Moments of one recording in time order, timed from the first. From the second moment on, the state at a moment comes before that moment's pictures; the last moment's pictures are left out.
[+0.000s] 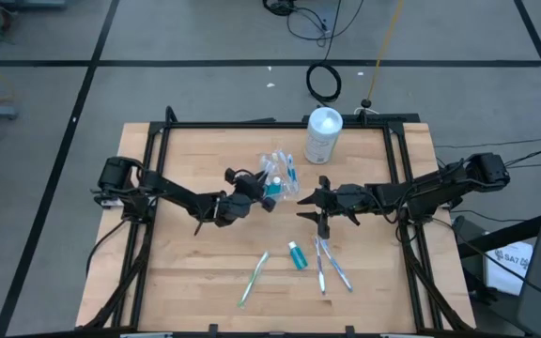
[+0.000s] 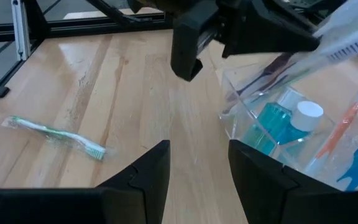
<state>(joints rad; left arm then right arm) -0.12 1.78 0.79 0.68 -1.00 -0.24 0.10 1.31 0.55 0.37 0.13 0.12</state>
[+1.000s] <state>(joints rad) -0.12 1.78 0.79 0.37 -0.99 -0.53 0.10 1.31 0.55 0.37 0.13 0.12</state>
